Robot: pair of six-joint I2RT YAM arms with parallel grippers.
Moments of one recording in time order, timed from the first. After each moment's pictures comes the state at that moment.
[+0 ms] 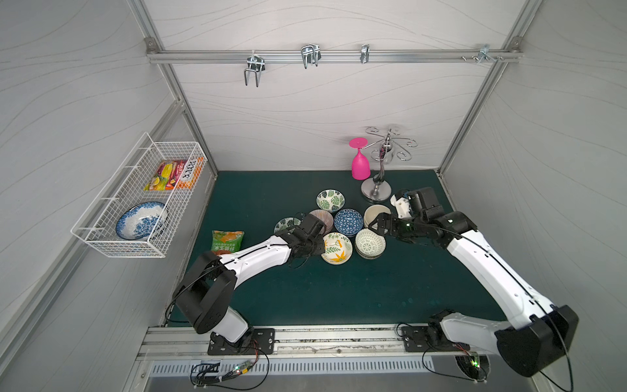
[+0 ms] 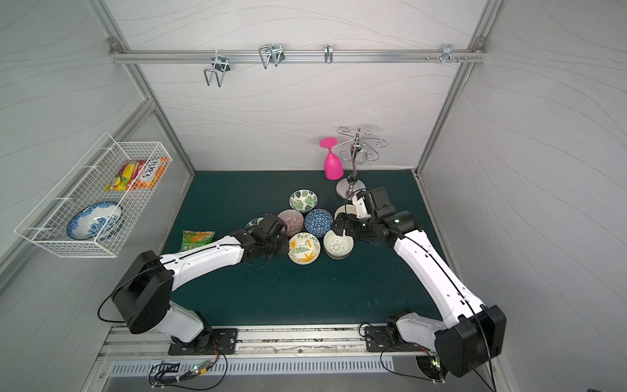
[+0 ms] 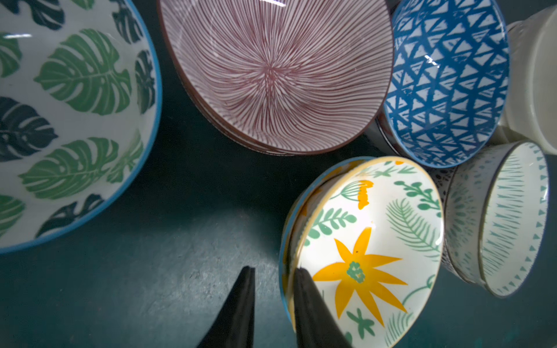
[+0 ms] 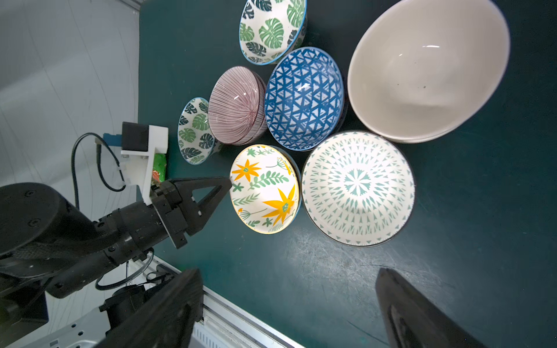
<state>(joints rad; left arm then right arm) -0.69 1.54 0.93 -0.42 -0.05 -0.78 0.45 1.22 1.18 -0.87 -0.34 0.50</state>
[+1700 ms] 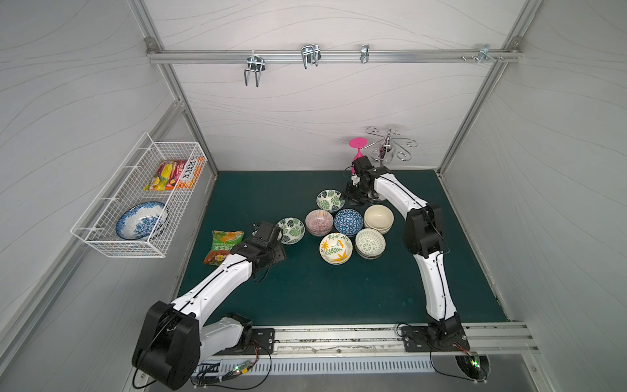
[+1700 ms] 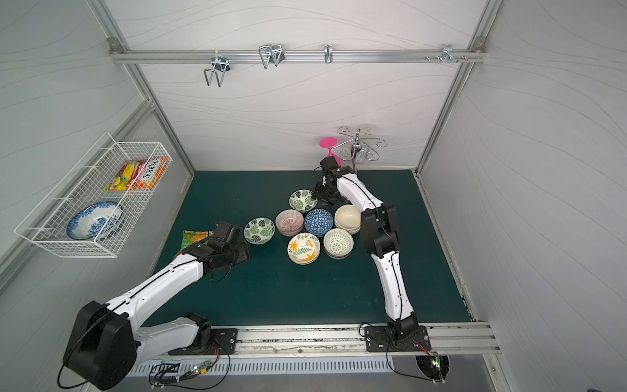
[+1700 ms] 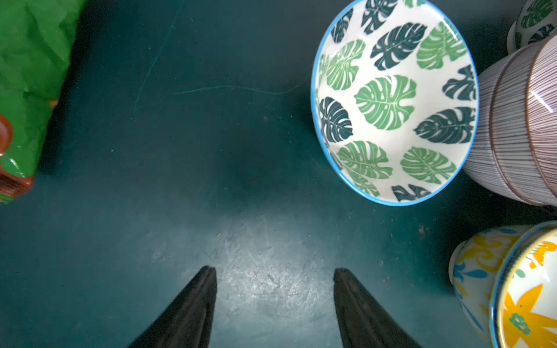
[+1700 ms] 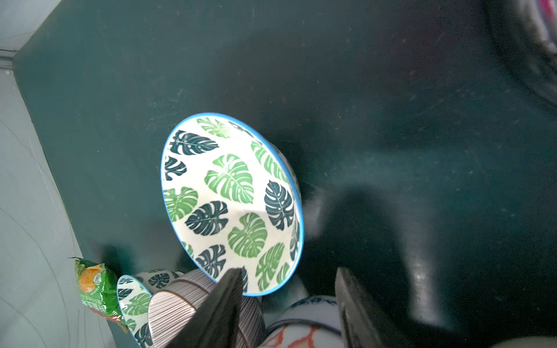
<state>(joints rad) -0.36 1.16 0.68 -0.63 -0.13 -0.76 0.45 2.37 2.16 -0.92 -0.31 0.61</state>
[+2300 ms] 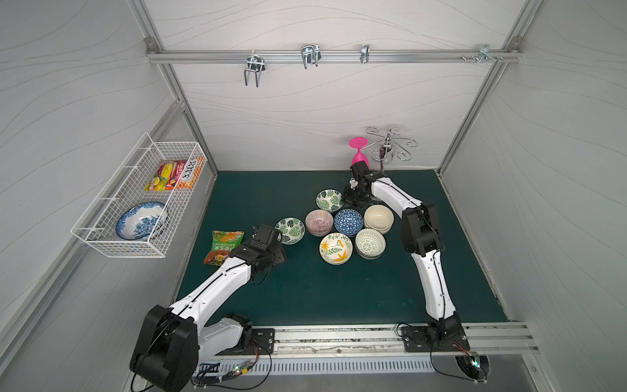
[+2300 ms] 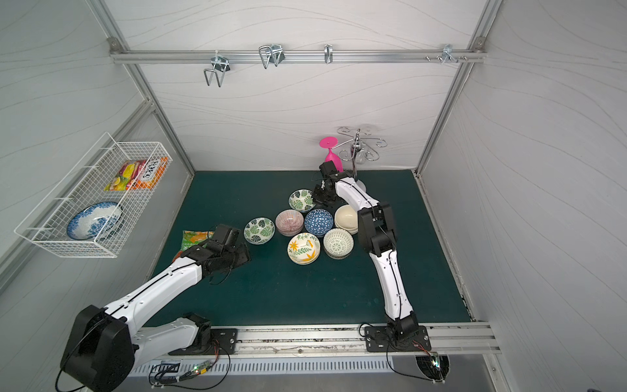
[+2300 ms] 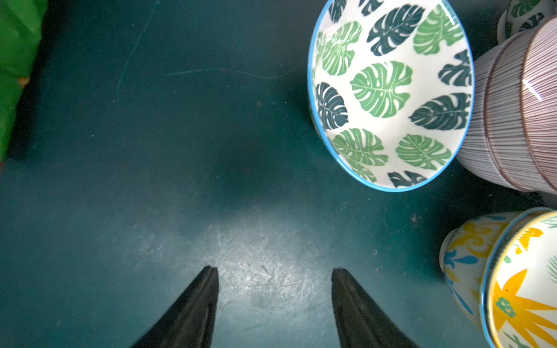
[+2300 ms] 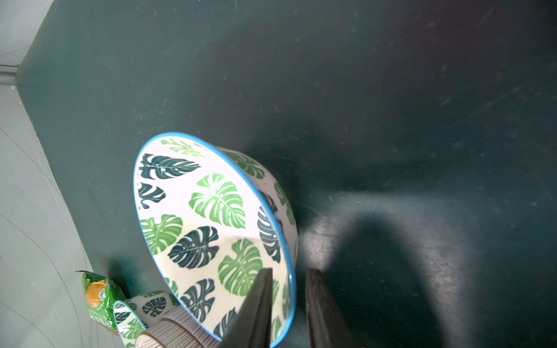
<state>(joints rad) -0.36 1.13 0.65 -0.61 -0.09 -0.77 0.45 2.40 2.12 -0.82 -0.34 0.67</state>
